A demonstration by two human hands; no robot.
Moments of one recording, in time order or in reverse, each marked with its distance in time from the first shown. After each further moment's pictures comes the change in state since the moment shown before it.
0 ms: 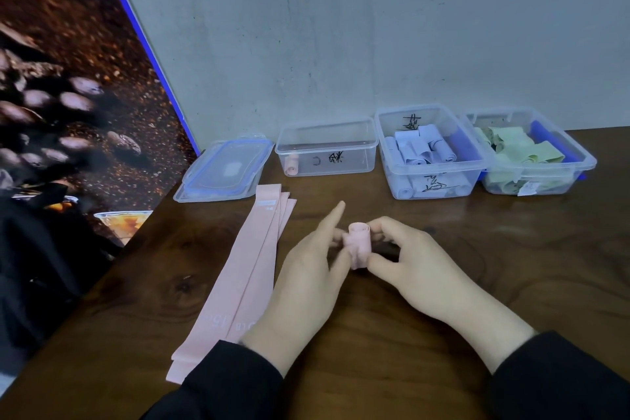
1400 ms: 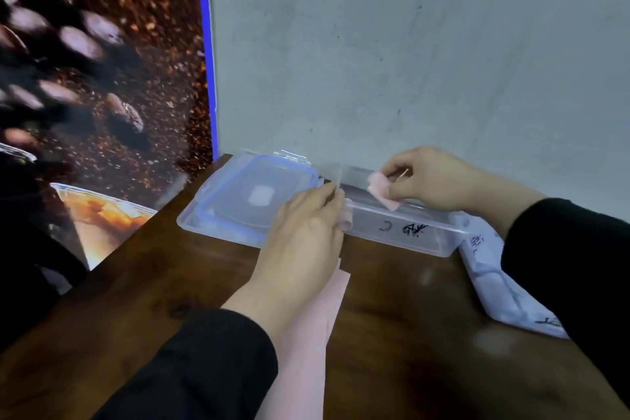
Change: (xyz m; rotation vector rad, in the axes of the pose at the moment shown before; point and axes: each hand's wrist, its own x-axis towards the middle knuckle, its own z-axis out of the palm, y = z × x) left_hand 0.151 -0.117 -0.053 0.277 0.214 0.113; right_hand 0.284 -0.060 -0.017 -0.600 -0.141 -0.055
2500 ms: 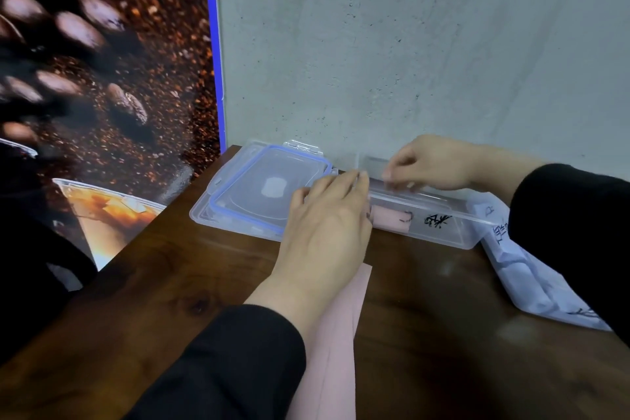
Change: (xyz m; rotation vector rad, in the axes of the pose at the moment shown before) left_hand 0.004 0.001 0.001 0.077 0.053 0.050; right_hand 0.028 -0.001 0.009 0.032 -0.222 0.034
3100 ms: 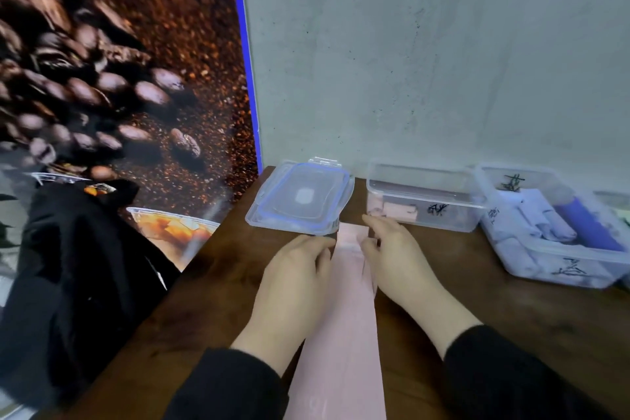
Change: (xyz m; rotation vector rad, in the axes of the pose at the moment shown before) left_hand -0.090 -0.003 -0.078 -0.135 -0.079 -0.322; right_hand -0.084 -0.057 0.166 0.260 0.495 0.024
